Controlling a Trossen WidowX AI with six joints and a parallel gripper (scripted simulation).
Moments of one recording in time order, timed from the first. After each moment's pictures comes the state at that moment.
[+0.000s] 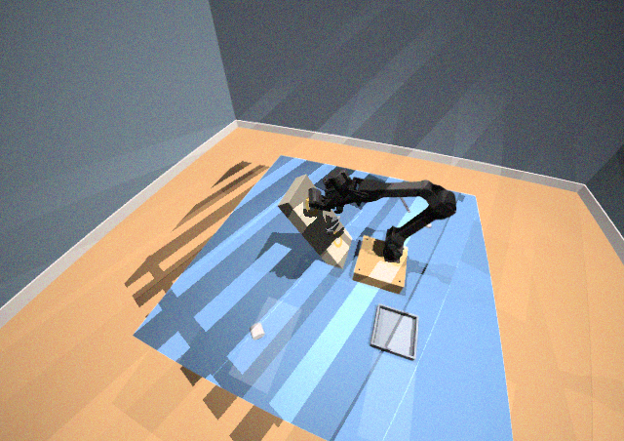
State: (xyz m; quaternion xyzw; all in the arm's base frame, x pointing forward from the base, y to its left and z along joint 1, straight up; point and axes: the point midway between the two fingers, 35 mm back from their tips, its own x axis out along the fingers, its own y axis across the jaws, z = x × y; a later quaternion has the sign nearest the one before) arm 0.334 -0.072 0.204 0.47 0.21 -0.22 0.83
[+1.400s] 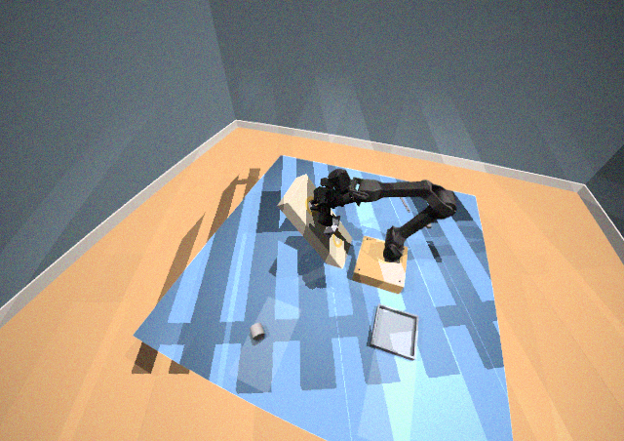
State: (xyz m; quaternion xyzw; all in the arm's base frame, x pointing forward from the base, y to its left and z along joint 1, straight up) arm 0.334 -0.071 0.204 -0.20 0.30 -0.03 0.93
